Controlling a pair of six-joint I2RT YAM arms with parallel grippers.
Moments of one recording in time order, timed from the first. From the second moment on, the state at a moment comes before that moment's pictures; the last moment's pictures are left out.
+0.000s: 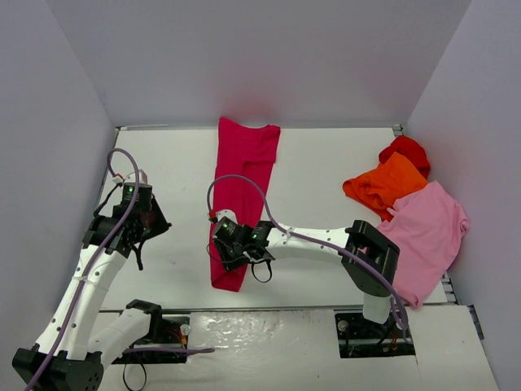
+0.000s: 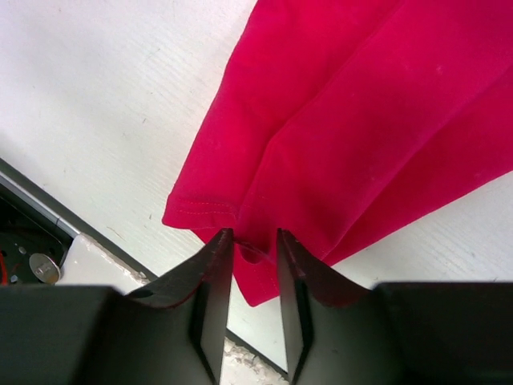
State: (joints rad) left arm -0.22 0.92 1.02 -0.96 -0.16 -0.59; right arm 1.15 1.83 1.25 -0.42 0.04 0.61
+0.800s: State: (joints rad) left arm -0.22 0.91 0.99 -0.96 -0.14 -0.59; right arm 1.14 1.87 1.53 -0.42 0.02 0.52
